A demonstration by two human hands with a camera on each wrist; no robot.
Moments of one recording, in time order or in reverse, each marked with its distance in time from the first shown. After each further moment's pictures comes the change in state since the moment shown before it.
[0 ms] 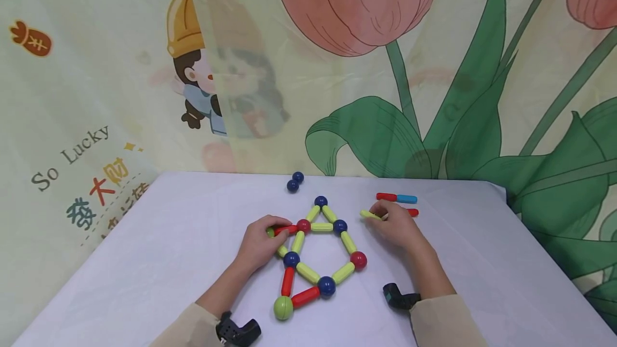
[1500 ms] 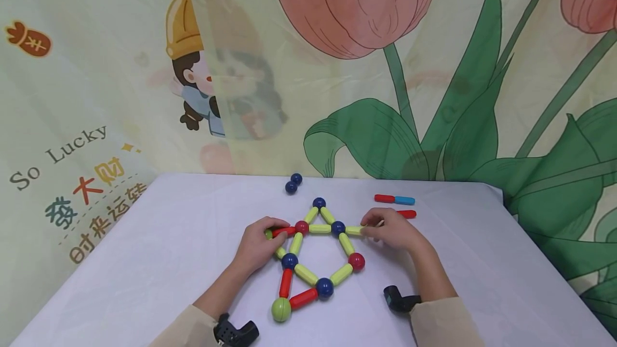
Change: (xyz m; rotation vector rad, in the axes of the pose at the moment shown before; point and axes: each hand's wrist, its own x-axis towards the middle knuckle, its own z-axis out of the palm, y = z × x) left_hand 0.000 0.000 0.000 0.003 -0.005 -0.004; right_hand -0.008 -0.005 -0.009 0.079 -0.213 -0.073
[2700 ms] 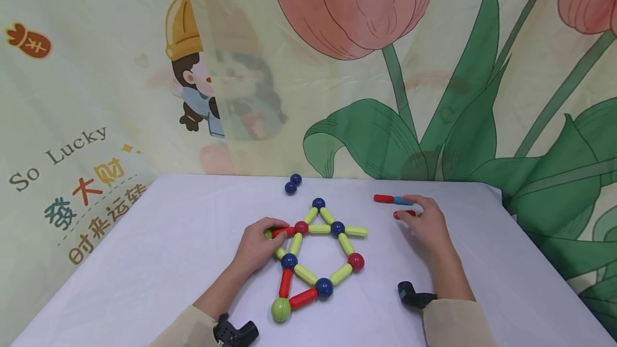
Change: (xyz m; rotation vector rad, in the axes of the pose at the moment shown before) left_hand 0.000 -0.001 0.000 -0.004 -0.010 0.009; right_hand -0.012 0.044 -0.030 0.007 0.396 0.174
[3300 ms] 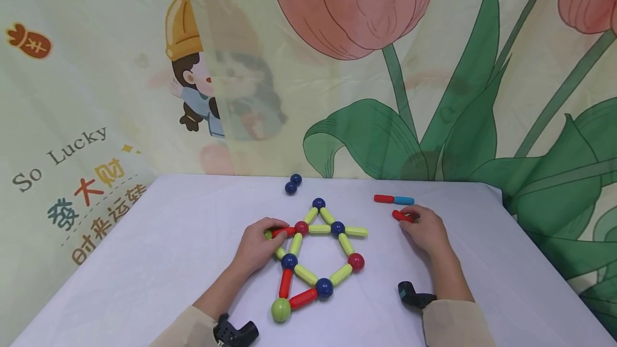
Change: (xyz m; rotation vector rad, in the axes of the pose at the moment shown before) left_hand -0.014 -0.005 -0.009 -0.007 -0.028 0.024; right_hand -0.026 0.009 0.014 -0.094 -0.010 0.074
